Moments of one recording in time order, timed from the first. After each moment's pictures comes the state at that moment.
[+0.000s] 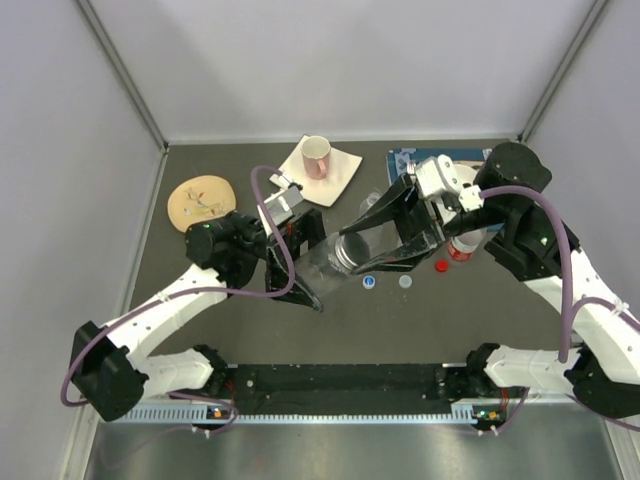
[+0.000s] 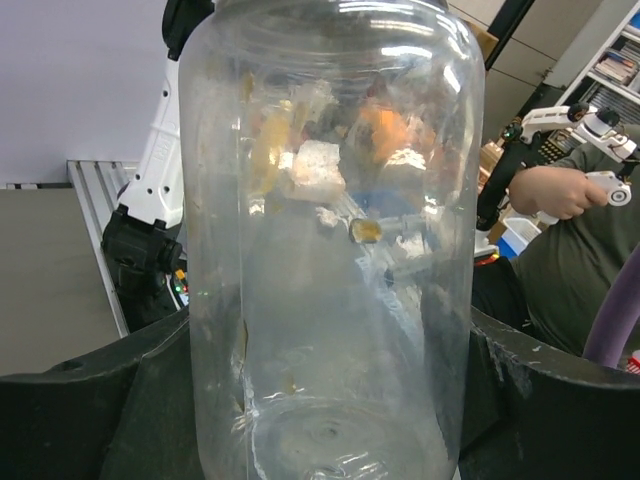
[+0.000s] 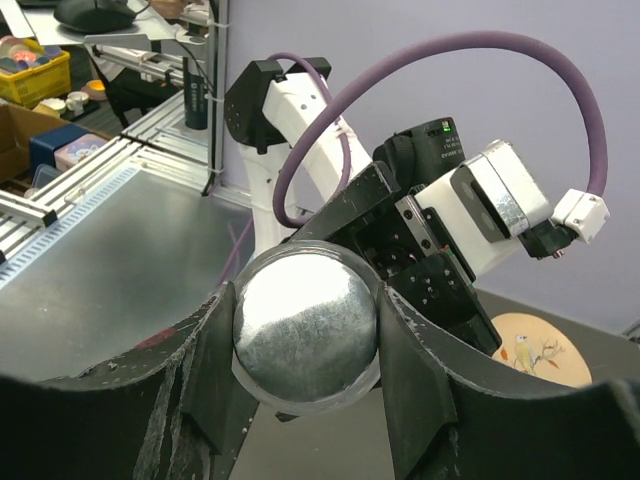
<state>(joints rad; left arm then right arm) -0.69 1.16 0.92 1.18 1.34 -1.31 0.83 1.13 1.58 -0.34 -1.05 -0.11</state>
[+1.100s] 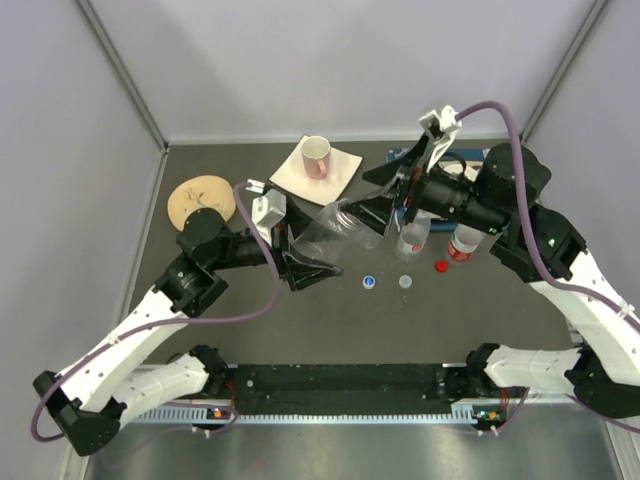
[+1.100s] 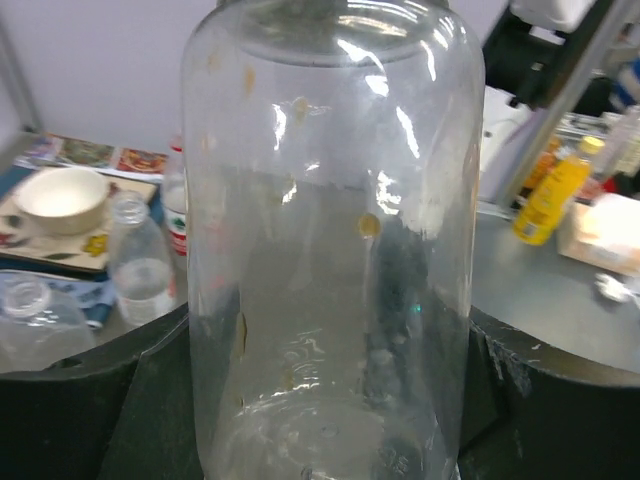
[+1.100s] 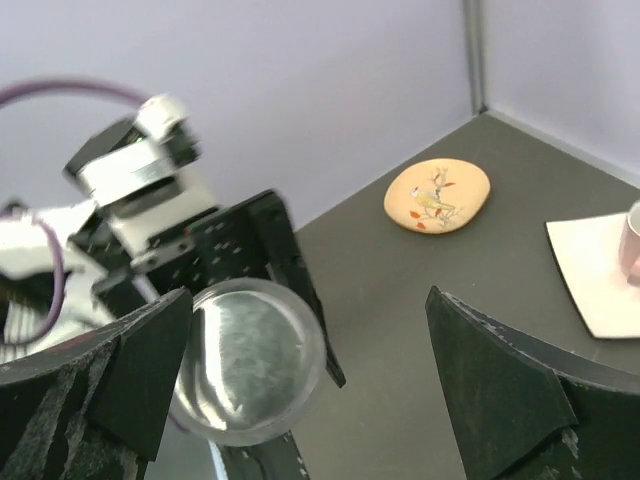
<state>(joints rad) -0.70 0.91 0.97 0.10 0.82 -0.29 0.84 1.12 1.62 -0.48 -0.33 0.27</state>
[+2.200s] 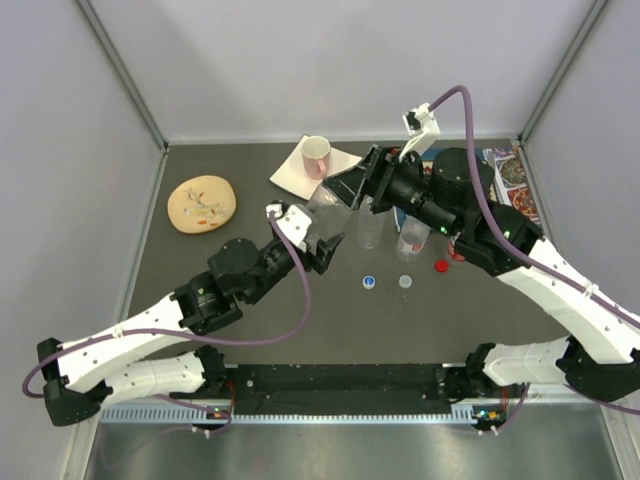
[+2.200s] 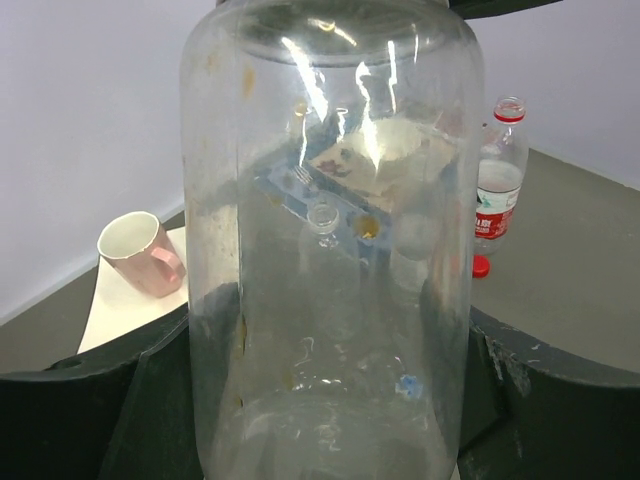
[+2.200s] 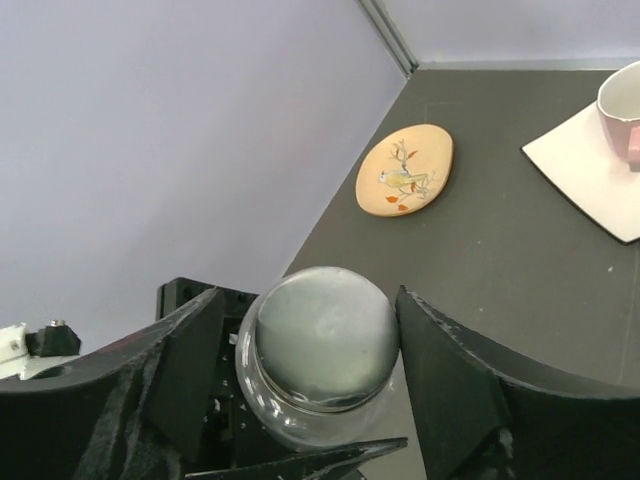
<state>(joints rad) -1.08 0.91 0.93 0.04 -0.33 0.12 0.93 1.21 1.57 -0.43 0.11 0.64</state>
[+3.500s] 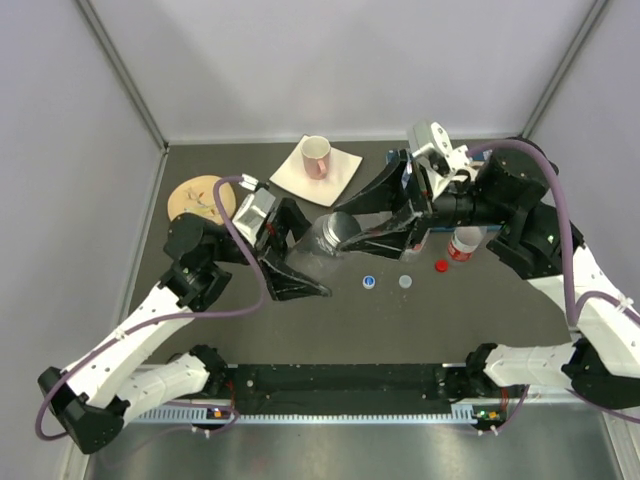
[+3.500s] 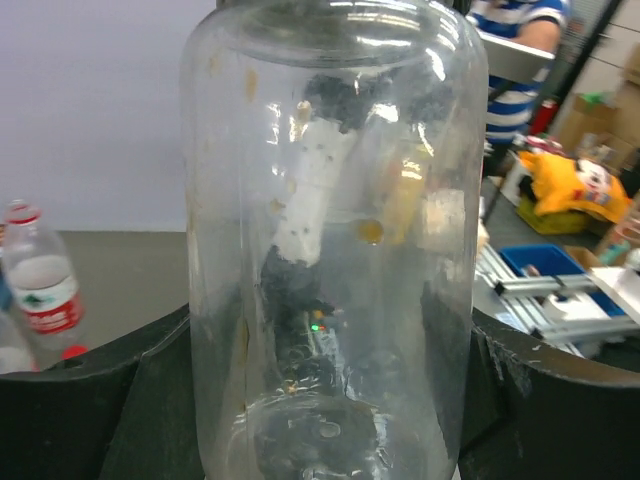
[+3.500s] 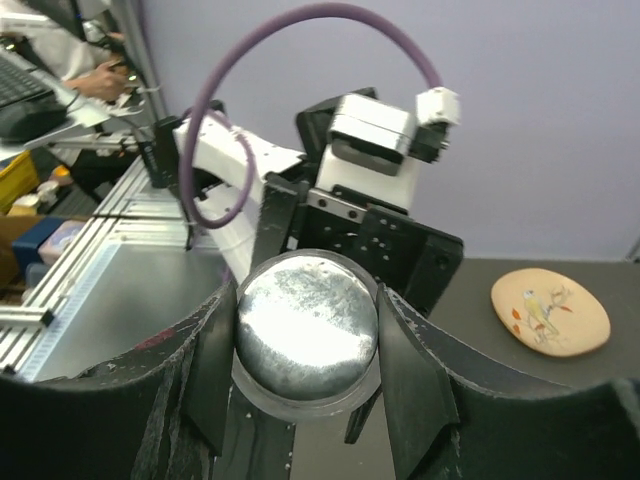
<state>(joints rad) -0.69 0.92 0.96 0.40 1.02 -0.57 0.91 1.16 1.68 -0.37 -0.73 0.11</state>
